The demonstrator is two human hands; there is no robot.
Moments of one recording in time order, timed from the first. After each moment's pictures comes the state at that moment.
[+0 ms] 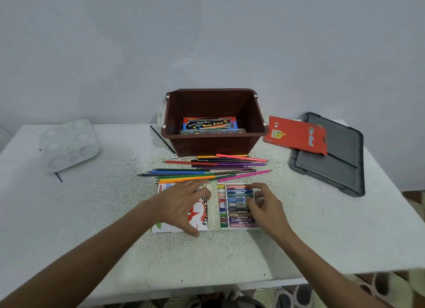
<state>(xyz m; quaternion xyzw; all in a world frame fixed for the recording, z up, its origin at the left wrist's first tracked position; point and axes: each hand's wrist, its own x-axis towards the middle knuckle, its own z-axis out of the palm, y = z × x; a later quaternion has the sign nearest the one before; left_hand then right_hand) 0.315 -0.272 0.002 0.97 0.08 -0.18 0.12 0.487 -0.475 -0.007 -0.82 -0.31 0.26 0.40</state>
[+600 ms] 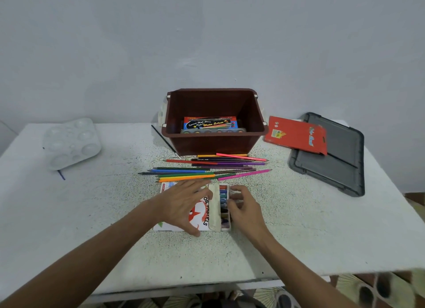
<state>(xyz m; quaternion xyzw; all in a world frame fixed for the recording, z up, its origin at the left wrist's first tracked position) 0.315 -0.278 0.000 0.97 0.08 -0.18 0.12 0.445 -0.455 -0.005 -0.78 -0.29 0.31 0.45</state>
